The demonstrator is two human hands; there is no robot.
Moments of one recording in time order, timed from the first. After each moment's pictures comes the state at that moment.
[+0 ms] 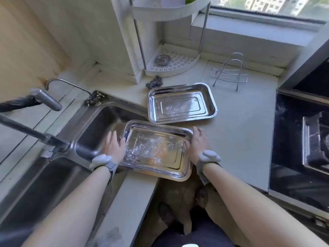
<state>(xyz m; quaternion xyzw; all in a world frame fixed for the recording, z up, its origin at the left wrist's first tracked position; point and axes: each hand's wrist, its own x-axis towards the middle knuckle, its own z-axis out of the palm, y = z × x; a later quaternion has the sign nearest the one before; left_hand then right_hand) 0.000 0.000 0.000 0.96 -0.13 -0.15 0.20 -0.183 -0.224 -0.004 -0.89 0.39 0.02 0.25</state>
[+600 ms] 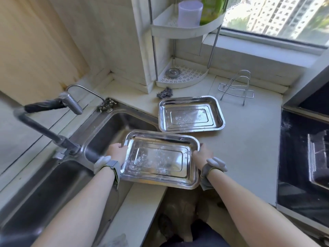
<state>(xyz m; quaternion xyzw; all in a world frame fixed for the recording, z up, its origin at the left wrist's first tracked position) 0.019 0.013 0.015 0.93 0.04 -0.18 0.32 -0.160 -0.215 0.005 -0.77 0.52 0.05 0.36</state>
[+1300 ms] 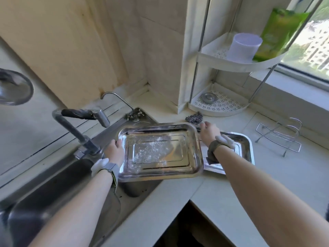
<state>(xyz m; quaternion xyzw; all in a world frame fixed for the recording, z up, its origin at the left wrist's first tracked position) 0.087 0.028 0.041 0.92 0.14 -0.06 0.36 0.037 -0.290 0.073 -0.88 0.34 -0.01 0.34</state>
